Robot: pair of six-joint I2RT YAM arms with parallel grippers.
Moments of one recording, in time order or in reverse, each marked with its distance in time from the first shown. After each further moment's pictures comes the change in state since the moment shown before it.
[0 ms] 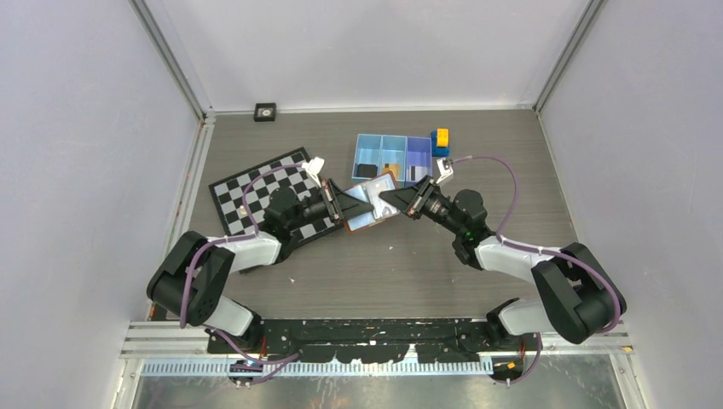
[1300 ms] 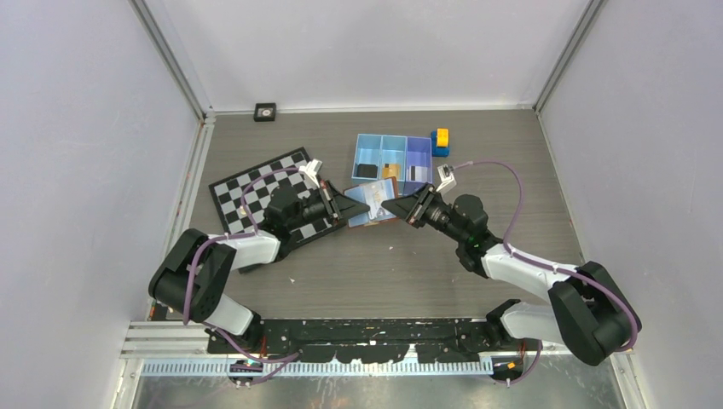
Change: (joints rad) left arm 0.040 0.030 0.000 -0.074 -0.014 0.012; right arm 0.042 -0.128 -0.026 -0.201 0.081 -0.103
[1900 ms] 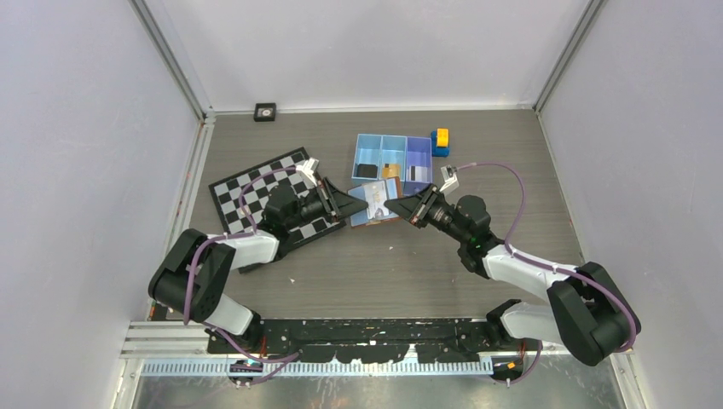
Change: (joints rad) left arm 0.013 -0.001 -0.001 -0.005 -0.007 -0.012; right arm -0.029 0.000 -0.022 0.025 -0.019 0.047
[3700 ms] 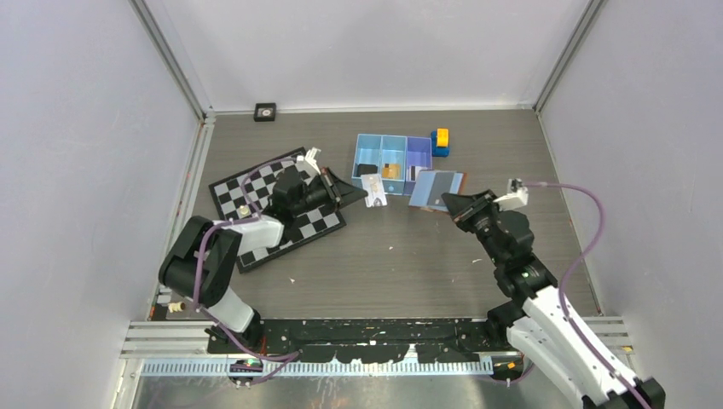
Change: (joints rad) left arm 0.029 0.070 0.096 -0.122 -0.046 0.054; right arm -0.122 -0.568 0.000 -0.679 0.431 -0.145
